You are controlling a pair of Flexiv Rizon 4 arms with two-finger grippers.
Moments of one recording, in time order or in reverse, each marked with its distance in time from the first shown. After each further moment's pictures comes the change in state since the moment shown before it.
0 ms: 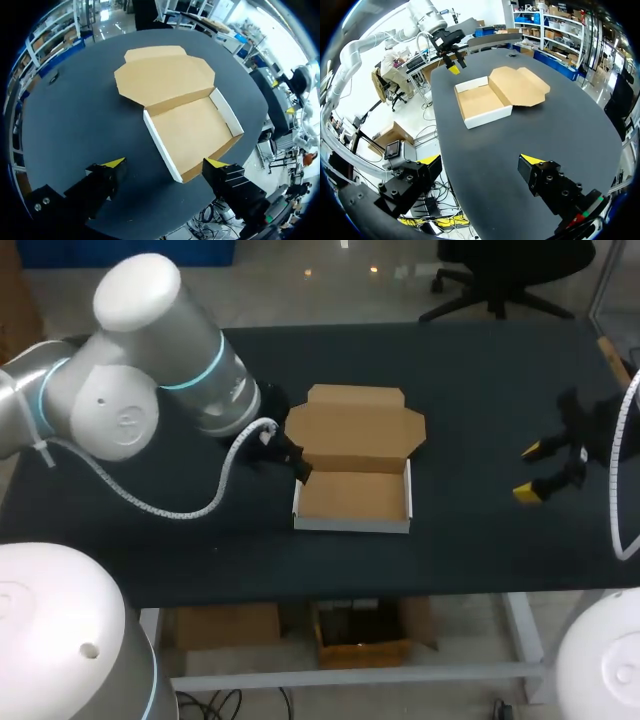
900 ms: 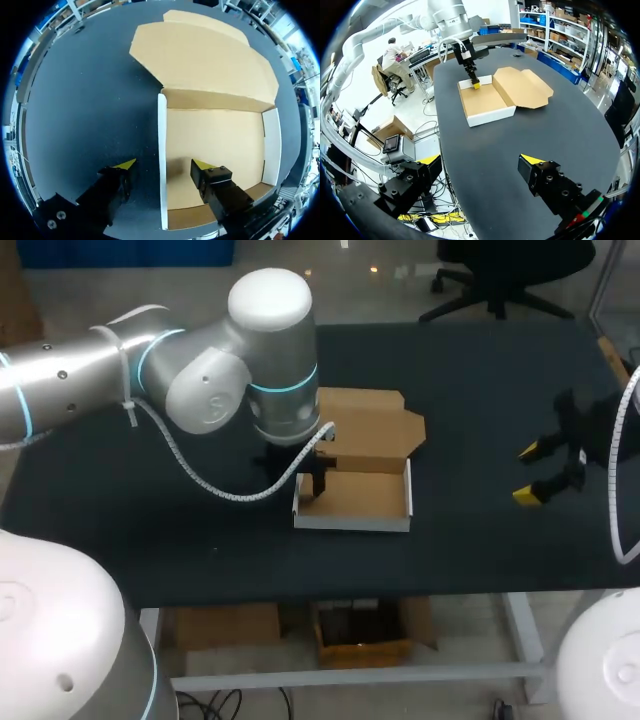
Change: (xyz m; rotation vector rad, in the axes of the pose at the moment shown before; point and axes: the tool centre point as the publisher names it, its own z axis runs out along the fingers) left arm -0.002 -0.002 0.085 -0.177 -0.251 -0.418; right arm 0.005 0.001 0.000 0.023 -0.002 -0.058
